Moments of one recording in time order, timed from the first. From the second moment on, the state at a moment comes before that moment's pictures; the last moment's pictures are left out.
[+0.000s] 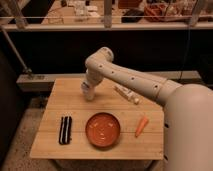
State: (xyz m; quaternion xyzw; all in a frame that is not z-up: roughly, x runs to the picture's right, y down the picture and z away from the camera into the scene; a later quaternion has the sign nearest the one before) arm -0.065 -0.029 0.826 -0.14 -0.17 -0.25 0.94
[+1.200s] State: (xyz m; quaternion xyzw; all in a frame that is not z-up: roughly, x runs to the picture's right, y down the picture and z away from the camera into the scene) arm -0.072 -0.031 0.826 -0.13 -0.17 -0.26 0.94
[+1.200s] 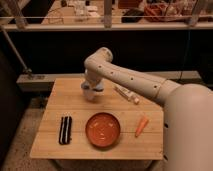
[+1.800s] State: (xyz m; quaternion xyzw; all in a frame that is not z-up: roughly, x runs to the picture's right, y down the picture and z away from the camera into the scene) arm -0.079 -0.033 0.827 -0.13 -0.17 -0.27 0.94
